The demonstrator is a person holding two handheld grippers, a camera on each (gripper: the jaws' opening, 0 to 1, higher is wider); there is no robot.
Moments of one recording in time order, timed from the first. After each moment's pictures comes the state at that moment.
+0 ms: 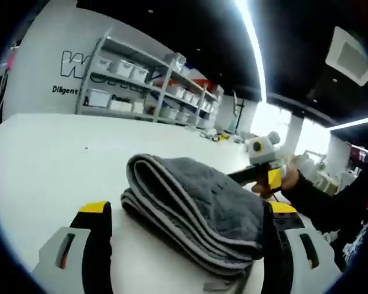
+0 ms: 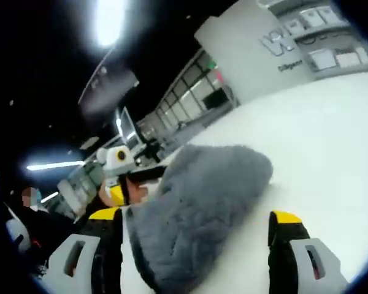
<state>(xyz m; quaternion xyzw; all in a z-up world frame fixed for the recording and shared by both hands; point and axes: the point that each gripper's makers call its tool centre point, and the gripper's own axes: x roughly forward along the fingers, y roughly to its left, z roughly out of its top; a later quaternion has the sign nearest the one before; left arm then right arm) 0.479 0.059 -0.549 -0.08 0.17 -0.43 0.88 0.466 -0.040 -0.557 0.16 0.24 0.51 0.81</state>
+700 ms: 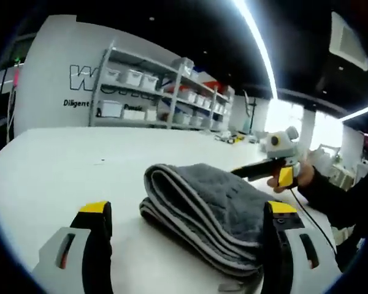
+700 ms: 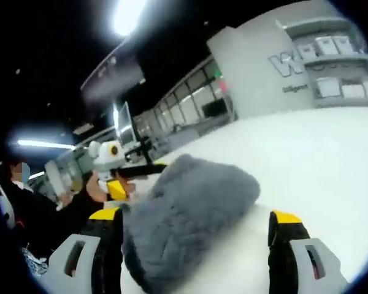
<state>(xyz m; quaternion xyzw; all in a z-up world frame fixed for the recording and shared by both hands) 0.490 0.073 -0.539 -0.04 0.13 -0.38 0.91 0.478 -0.051 -0.546 0.09 0.20 0.49 0.84</state>
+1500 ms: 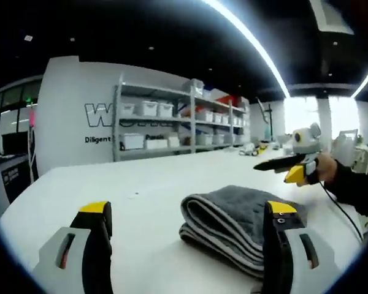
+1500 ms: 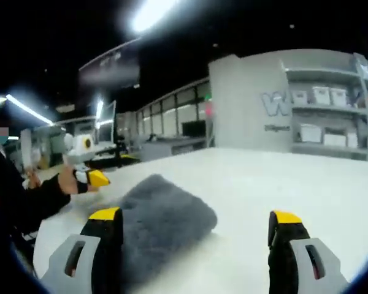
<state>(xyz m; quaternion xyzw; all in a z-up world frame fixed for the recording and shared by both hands) 0.507 0.113 -0.501 0.01 0.03 -0.30 0.95 0.508 -0.085 -0.514 0.00 0.09 0.41 0.91</state>
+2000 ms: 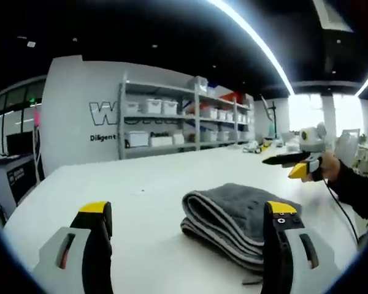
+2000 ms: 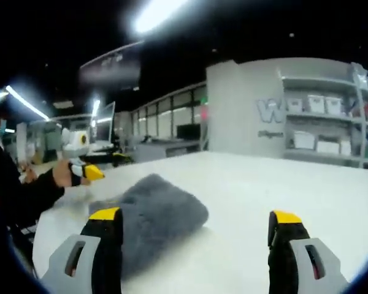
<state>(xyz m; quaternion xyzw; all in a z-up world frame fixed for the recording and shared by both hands) 0.487 0.124 -0.491 0.02 0.04 -0.28 0.96 0.489 -0.111 -0.506 -0.02 0.08 0.39 0.92</state>
